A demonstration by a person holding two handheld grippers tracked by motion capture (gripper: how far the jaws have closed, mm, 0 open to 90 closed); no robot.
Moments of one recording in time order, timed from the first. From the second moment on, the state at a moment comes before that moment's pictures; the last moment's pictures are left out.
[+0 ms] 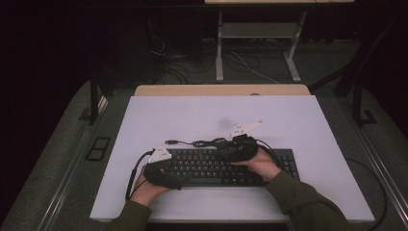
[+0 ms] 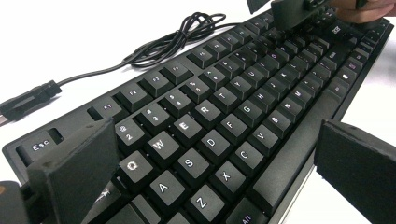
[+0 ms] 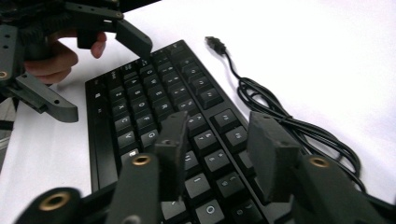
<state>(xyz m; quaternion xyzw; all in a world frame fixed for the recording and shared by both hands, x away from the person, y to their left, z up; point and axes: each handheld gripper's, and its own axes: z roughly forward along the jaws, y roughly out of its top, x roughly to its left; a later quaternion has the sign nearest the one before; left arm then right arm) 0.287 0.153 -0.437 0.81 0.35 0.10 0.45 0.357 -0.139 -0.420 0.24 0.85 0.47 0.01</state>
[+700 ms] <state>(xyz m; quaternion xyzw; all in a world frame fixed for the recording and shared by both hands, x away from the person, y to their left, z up) 0.288 0.153 -0.439 0.82 0.34 0.10 0.46 0.355 -0.130 -0.429 0.21 0.88 0.44 -0.01</state>
